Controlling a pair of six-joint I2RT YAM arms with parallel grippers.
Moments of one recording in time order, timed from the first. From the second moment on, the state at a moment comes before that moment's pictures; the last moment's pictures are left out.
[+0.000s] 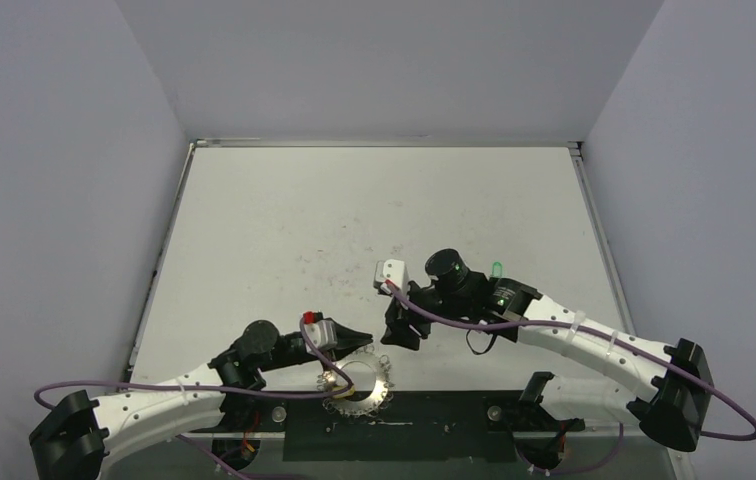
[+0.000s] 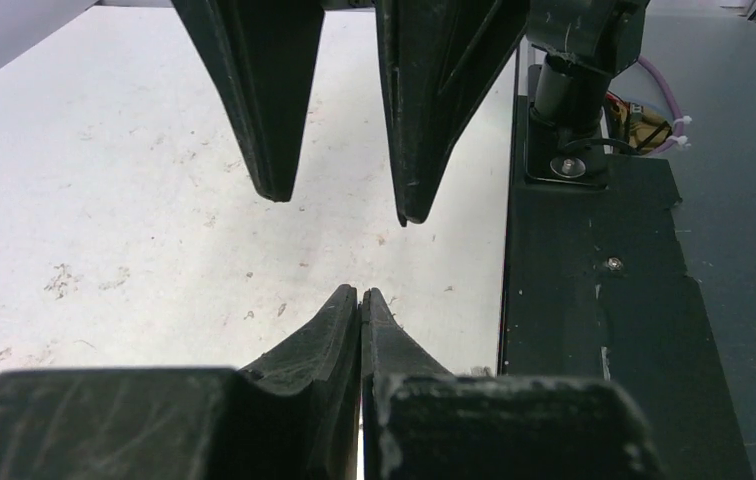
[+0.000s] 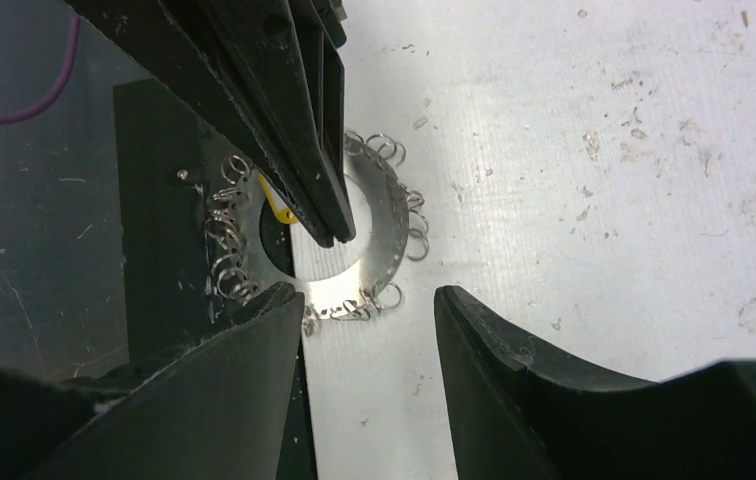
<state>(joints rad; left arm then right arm) -1.00 0.67 0.10 0.59 0.36 0.03 0.96 1.13 0.89 -0.41 -0.47 -0.18</state>
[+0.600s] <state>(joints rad) -1.00 0.59 0.06 0.41 0.03 -0.24 0.95 1.13 0.59 -0.05 -0.35 0.10</state>
